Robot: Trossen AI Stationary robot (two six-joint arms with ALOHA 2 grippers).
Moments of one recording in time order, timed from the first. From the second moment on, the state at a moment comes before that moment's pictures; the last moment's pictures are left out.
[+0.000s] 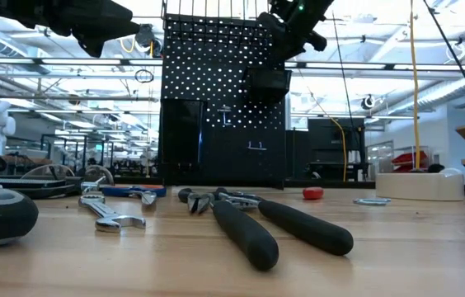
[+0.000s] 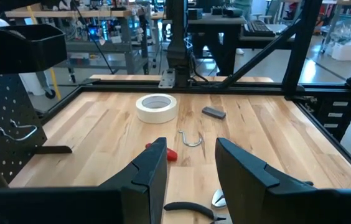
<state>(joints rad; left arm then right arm) -0.34 0.75 0.37 0.24 -0.37 -0.04 -0.37 1.55 1.52 -0.60 0.45 0.19</state>
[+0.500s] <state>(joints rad) -0.34 0.78 0.37 0.22 -0.37 -0.05 -0.36 1.51 1.52 -0.73 0.45 0.20</state>
